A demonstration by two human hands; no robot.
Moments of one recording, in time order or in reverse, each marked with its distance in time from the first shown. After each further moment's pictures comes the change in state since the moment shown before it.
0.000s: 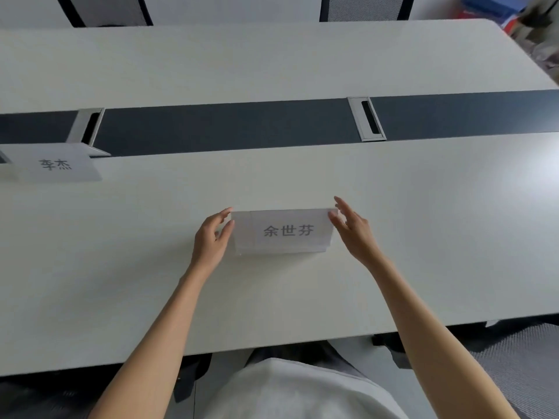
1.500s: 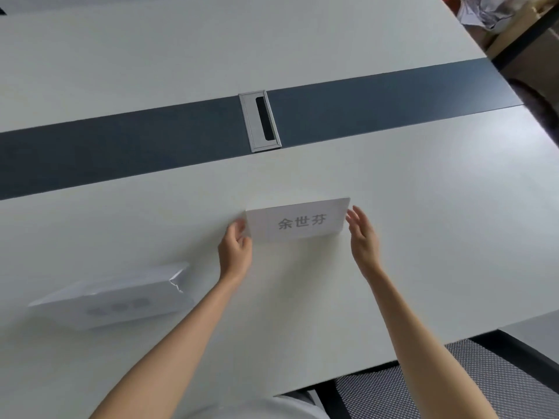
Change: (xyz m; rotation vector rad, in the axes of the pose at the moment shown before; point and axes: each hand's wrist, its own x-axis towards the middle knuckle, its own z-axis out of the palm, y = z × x) left_hand 0.061 0.128 0.320 -0.081 0.019 -0.172; right_hand 0.087 0.220 -0.190 0.435 0.332 0.307
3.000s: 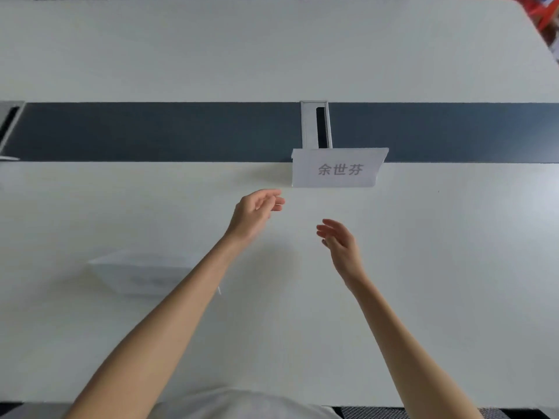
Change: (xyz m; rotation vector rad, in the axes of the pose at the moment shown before) left_hand 0.024 0.076 -0.067 -0.076 -0.200 0.013; right_hand -0.013 -0.046 0.087 -0.002 -0.387 -0.030
